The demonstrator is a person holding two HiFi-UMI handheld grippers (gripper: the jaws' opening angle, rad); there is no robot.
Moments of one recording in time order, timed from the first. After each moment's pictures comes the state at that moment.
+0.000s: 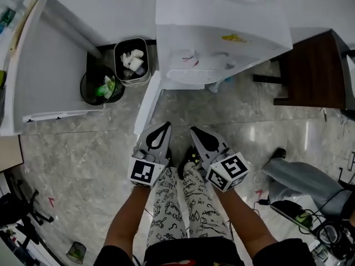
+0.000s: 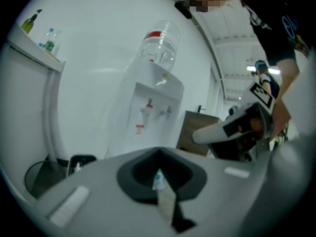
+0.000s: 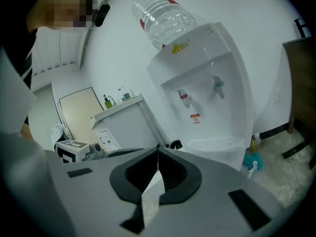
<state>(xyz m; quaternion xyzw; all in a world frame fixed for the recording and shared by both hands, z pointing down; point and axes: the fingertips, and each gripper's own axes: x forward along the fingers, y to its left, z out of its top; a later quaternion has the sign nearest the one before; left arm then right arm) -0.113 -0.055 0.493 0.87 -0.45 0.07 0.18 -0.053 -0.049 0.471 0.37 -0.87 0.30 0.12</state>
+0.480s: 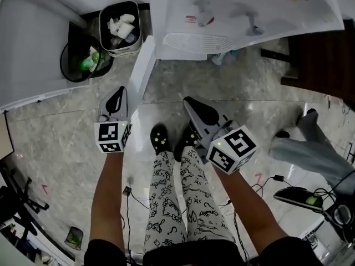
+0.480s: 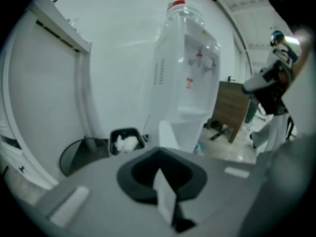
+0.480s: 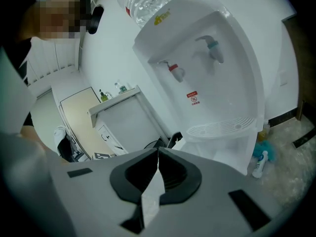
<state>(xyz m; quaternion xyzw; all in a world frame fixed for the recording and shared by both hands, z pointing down) -0.242 -0.083 0.672 0.78 -0.55 0.21 0.19 -0.068 -0.068 0.548 0.35 -0.87 0.33 0.11</state>
